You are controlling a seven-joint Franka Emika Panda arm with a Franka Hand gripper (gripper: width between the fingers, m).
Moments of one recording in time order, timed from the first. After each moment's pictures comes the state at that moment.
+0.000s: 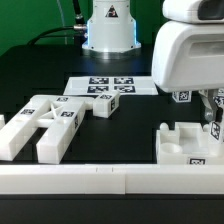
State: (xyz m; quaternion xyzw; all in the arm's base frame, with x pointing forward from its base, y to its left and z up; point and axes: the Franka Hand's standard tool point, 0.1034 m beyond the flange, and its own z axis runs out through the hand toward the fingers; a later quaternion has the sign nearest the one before) arm 0.671 0.114 0.077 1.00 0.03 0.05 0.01
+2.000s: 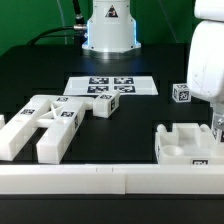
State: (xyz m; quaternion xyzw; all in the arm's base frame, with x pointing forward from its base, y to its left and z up) arm 0.675 0.121 0.079 0.92 0.39 0.02 0.04
